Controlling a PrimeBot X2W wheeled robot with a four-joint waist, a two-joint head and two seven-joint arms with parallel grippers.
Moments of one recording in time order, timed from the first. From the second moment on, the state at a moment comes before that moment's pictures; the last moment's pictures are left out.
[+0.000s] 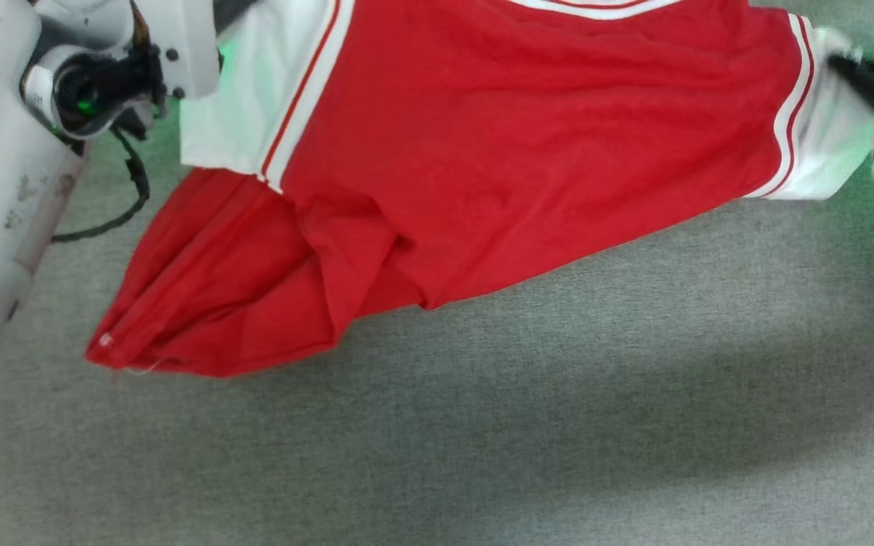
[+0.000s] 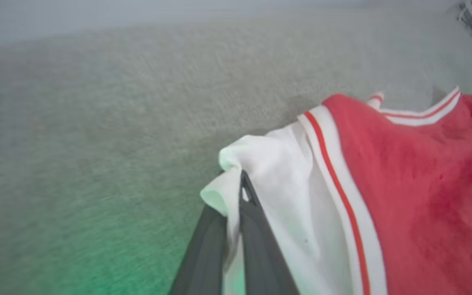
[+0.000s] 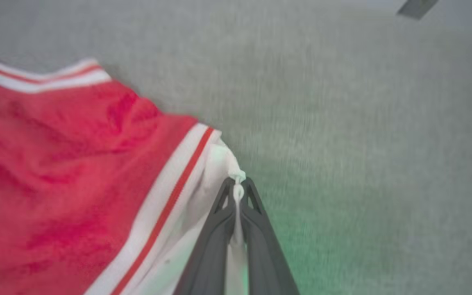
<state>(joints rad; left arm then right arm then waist) -1.40 0.54 -0.91 0.72 -1.19 -0.13 0.53 -0.99 -0.58 0.43 0.45 0.74 0.13 0.56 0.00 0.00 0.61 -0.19</state>
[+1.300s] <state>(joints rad) -1.00 0.53 -0.67 0.53 -1.52 -0.13 0.02 -1.01 -0.47 0.35 0.58 0.76 0.13 0.15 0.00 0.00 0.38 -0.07</state>
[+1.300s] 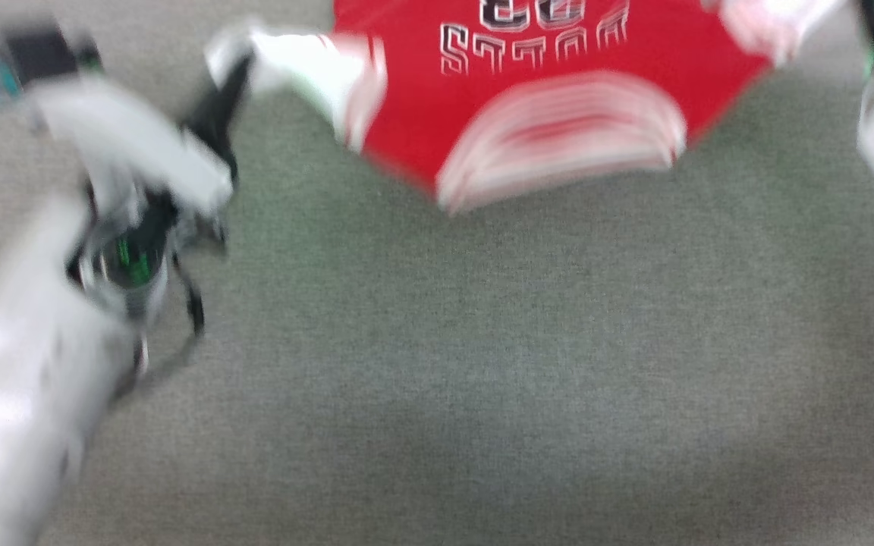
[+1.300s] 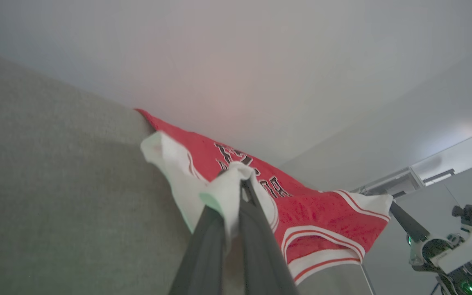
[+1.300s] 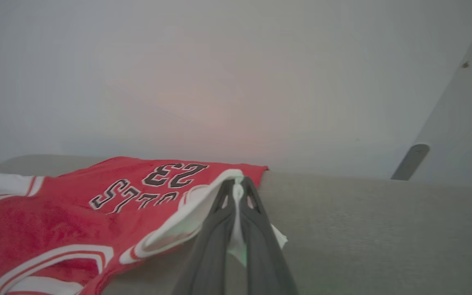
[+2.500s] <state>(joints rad) -0.31 0.91 -0.79 -0.13 -1.61 -0.09 0.05 0.14 -0.47 -0.10 -0.35 0.69 0.13 0.81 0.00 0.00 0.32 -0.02</state>
